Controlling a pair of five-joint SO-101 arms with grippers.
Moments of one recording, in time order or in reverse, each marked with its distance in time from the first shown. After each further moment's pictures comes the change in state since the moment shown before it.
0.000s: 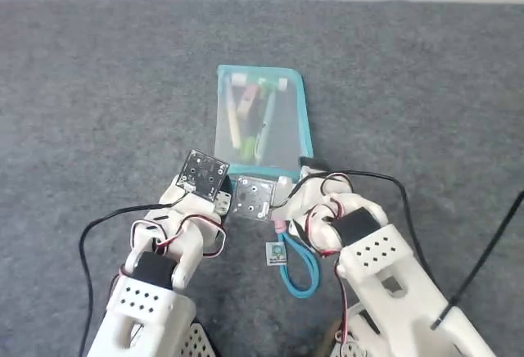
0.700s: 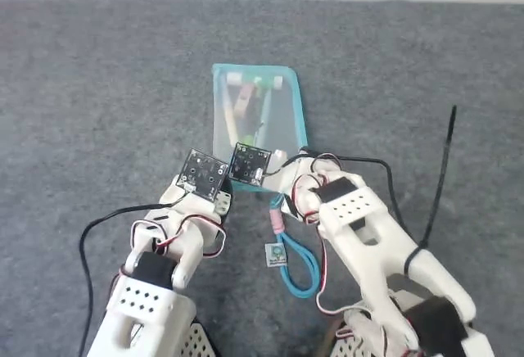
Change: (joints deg) left arm 0.1 0.0 0.0 0.0 0.0; right arm 3.1 24.6 -9.3 -10.7 -6.1
